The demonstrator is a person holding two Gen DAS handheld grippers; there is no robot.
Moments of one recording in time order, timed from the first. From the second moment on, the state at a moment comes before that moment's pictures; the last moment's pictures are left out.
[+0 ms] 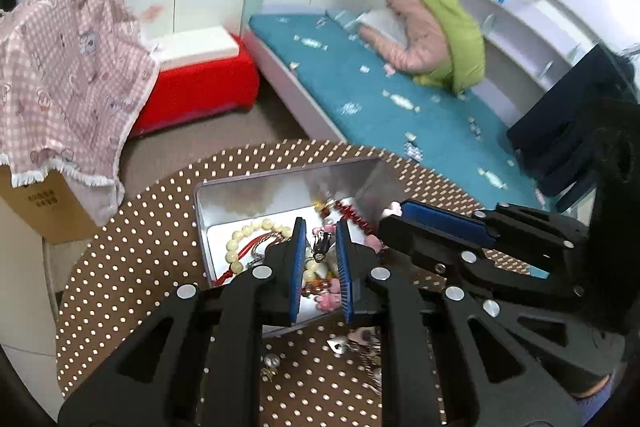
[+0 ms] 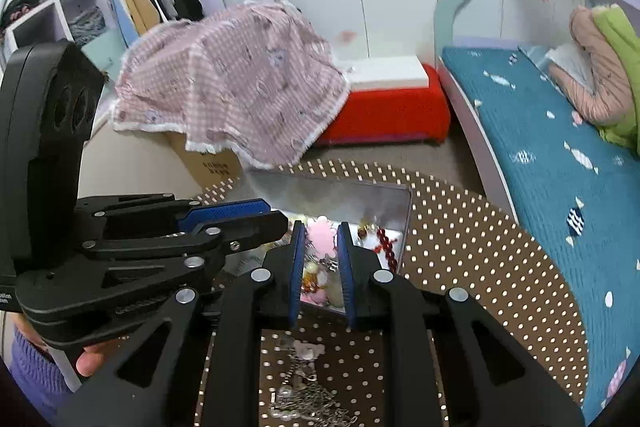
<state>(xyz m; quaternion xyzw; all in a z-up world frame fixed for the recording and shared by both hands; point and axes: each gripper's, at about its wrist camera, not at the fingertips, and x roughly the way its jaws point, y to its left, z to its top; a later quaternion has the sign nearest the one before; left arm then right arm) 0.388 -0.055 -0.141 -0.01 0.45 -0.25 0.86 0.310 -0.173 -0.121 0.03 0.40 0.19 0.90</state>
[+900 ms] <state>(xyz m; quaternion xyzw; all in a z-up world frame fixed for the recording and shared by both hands) 0.347 -0.020 -0.112 0.00 0.39 -0.23 0.89 0.273 -0.183 -0.104 0.02 0.38 0.19 0.90</state>
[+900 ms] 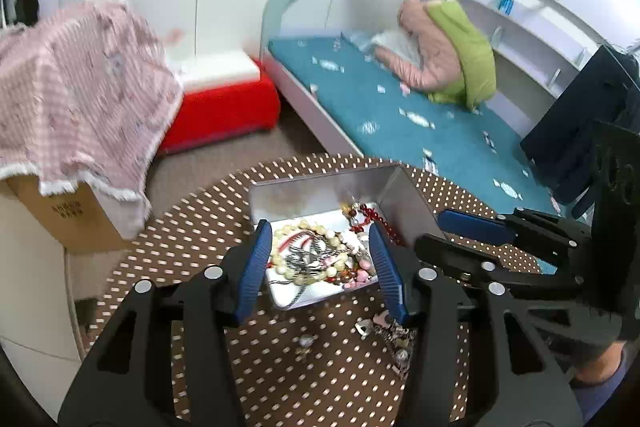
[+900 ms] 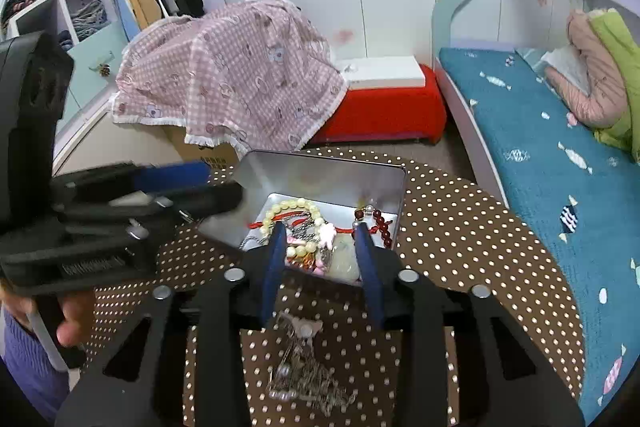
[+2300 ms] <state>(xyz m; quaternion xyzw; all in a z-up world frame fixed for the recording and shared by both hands) 0.303 -0.034 -0.212 0.09 0.43 -0.20 0.88 0.200 -0.205 -0.170 0.03 0.42 0.18 0.89</state>
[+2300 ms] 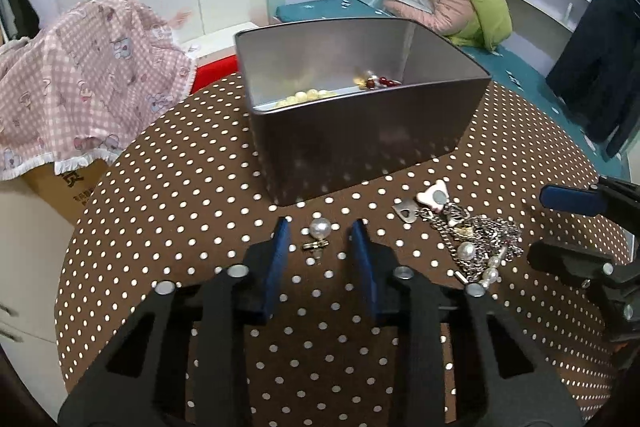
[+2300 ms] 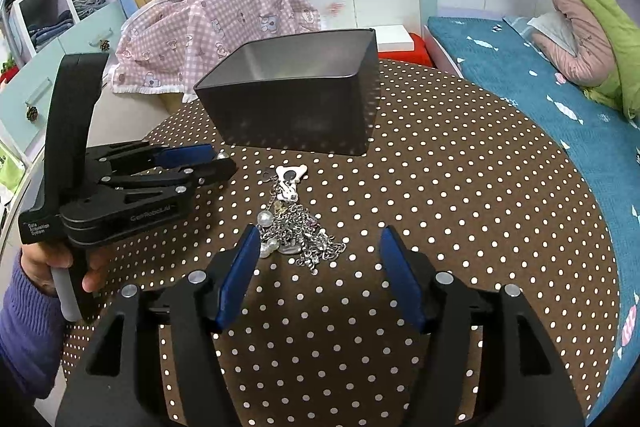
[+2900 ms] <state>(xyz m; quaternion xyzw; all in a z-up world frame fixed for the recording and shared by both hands) 0.273 -0.012 -0.201 0.07 0.43 -0.21 0.87 0.190 -0.170 -0.165 -0.02 0.40 0.21 0.89</state>
